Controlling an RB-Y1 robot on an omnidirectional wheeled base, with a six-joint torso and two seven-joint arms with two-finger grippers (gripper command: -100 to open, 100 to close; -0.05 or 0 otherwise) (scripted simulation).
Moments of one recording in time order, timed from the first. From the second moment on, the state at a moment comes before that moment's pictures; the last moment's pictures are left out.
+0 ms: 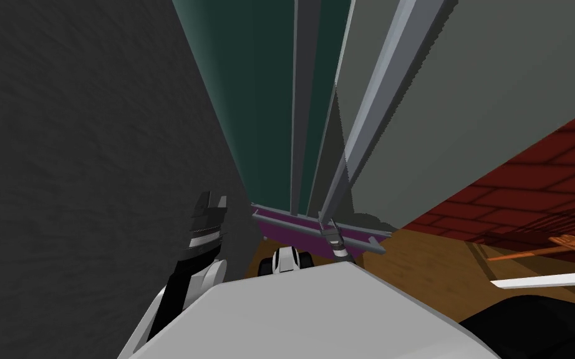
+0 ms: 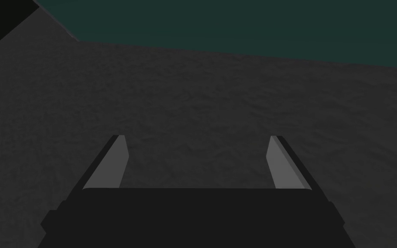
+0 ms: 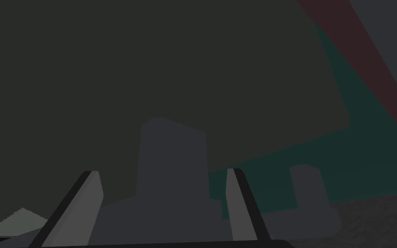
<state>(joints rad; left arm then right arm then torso) 0.55 0.05 0.06 -2.31 0.00 -0.47 0.02 0.49 0.03 -0.22 -1.47 0.42 -1.11 1.86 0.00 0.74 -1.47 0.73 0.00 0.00</state>
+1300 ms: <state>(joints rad) 0.55 0.05 0.06 -2.31 0.00 -0.47 0.02 0.49 -0.14 -0.08 -1.49 0.51 -1.17 1.67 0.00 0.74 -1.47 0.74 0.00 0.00</state>
